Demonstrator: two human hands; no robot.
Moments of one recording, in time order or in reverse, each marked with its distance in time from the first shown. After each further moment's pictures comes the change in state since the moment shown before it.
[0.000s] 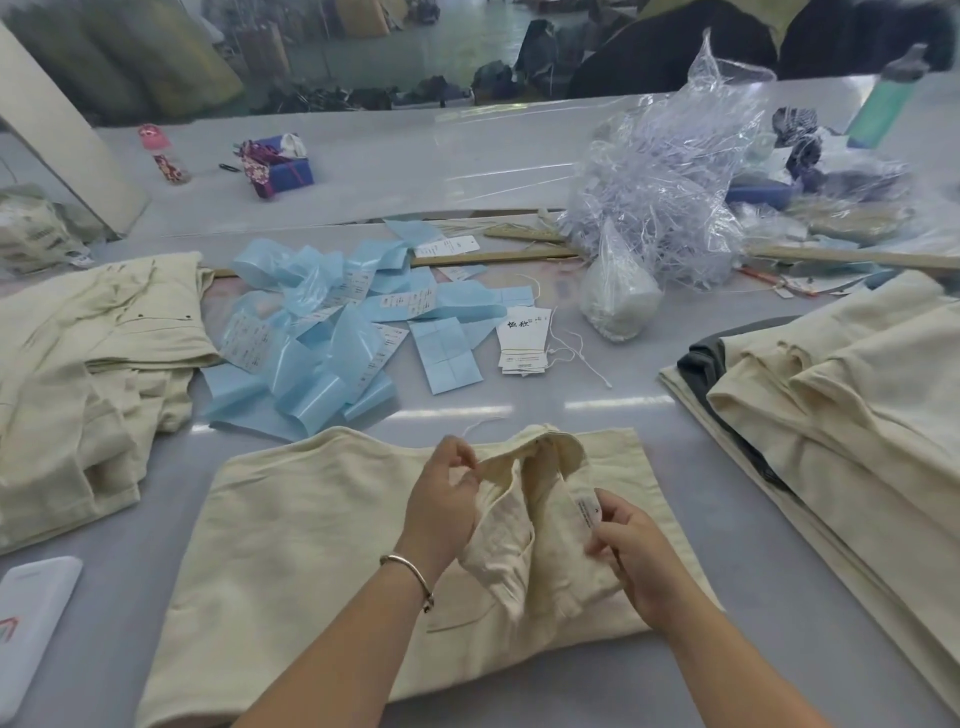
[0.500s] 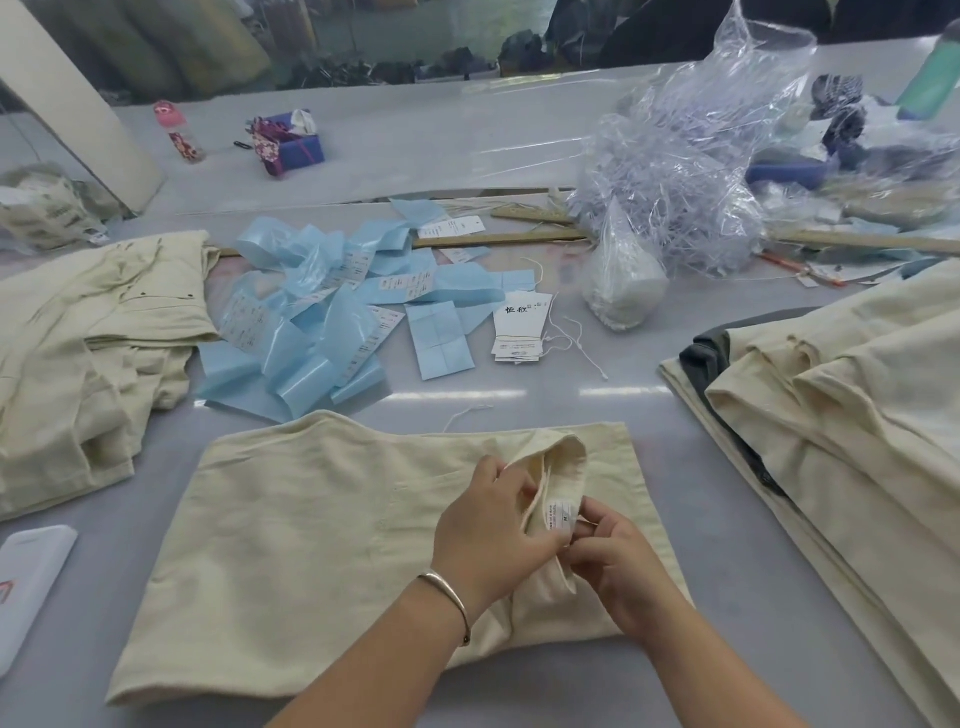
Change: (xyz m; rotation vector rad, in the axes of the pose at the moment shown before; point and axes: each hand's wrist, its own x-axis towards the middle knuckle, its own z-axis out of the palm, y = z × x) left_hand -0.033 0.029 0.061 0.622 -0.175 0.148; right_hand 0.005 0.006 -0.023 0.125 -0.131 0.084
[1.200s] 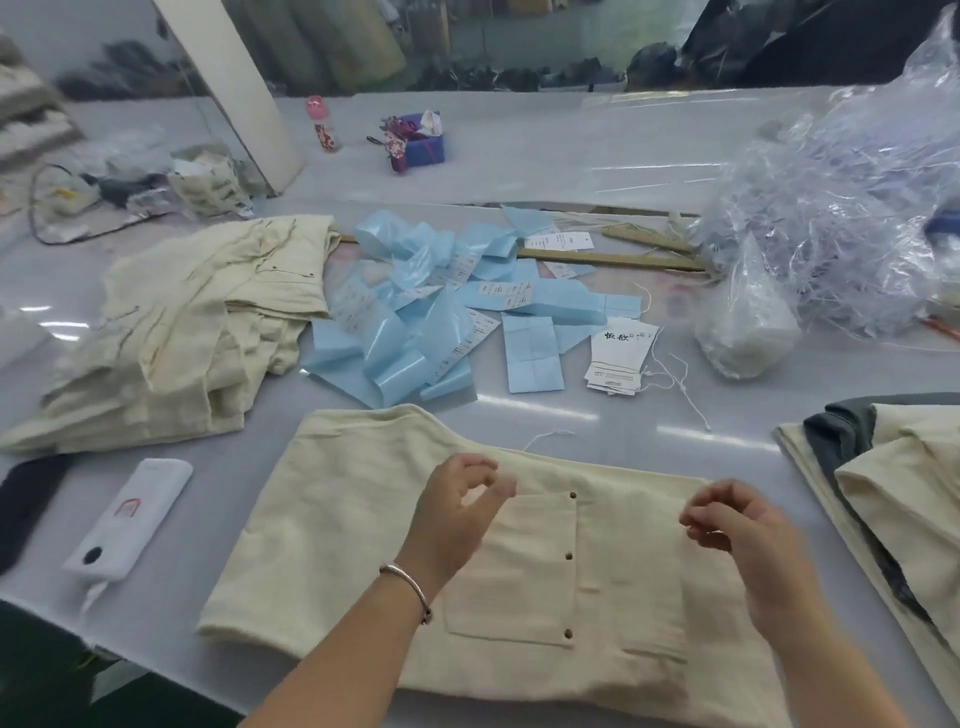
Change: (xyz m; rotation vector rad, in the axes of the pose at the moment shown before) left_hand 0.001 -0.082 -0.047 -0.593 0.253 -0.279; right_hand 0.043 -0.063 -0.019 -0.339 0.254 -0.247
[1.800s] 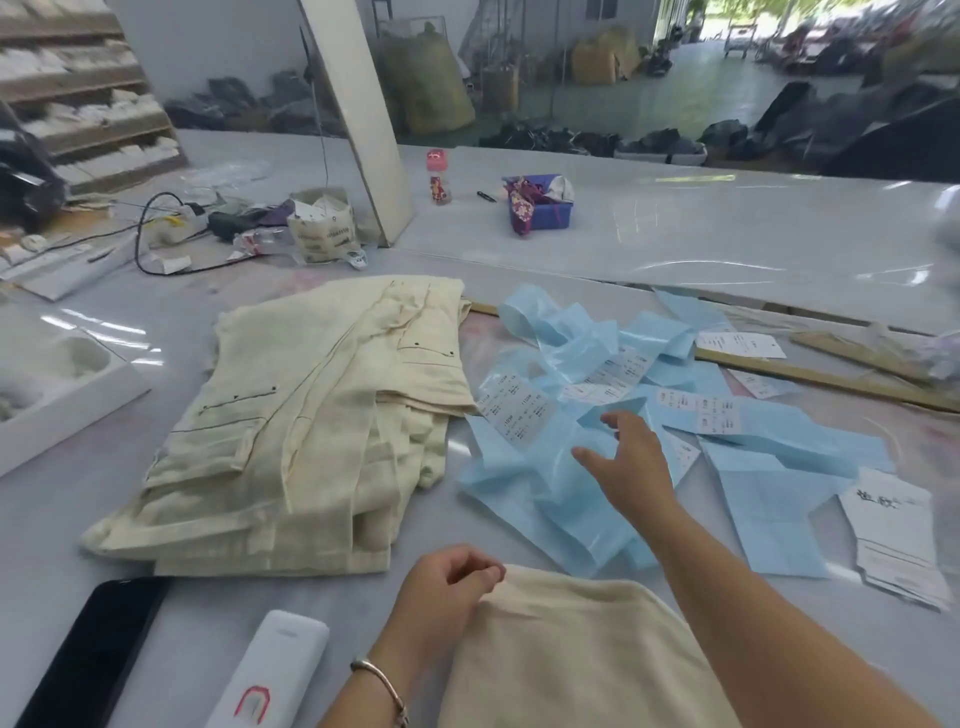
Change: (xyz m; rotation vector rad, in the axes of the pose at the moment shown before) left_hand 0.129 -0.115 -0.243 -0.206 0.033 -0.265; right_hand 0.169 -0.051 0.412 -0.702 -0.108 -0.355
